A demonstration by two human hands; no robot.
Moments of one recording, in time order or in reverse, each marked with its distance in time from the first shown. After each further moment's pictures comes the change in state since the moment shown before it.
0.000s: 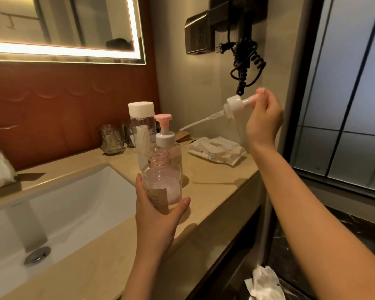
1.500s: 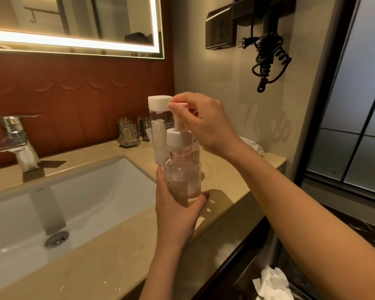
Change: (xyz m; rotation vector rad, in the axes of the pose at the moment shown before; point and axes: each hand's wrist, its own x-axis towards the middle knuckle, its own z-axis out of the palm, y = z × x) left_hand 0.002 -0.008 0.001 0.031 0.007 -0.005; right_hand -0.079 -0.058 0.065 -0.166 -0.817 -0.335
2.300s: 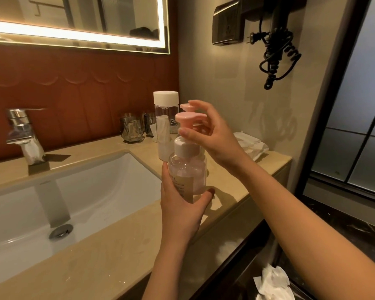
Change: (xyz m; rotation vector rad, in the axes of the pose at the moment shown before) left_hand -0.002 0.005 -0.001 -0.014 -0.018 -0.024; right_hand -0.030 0.021 0.006 0.423 -0.133 0.227
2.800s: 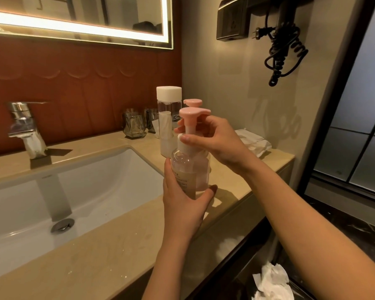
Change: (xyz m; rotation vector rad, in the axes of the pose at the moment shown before) left_hand -0.001 0.001 0.000 0.001 0.000 -0.004; right_hand -0.001 0.005 0.001 0.028 -0.103 0.083
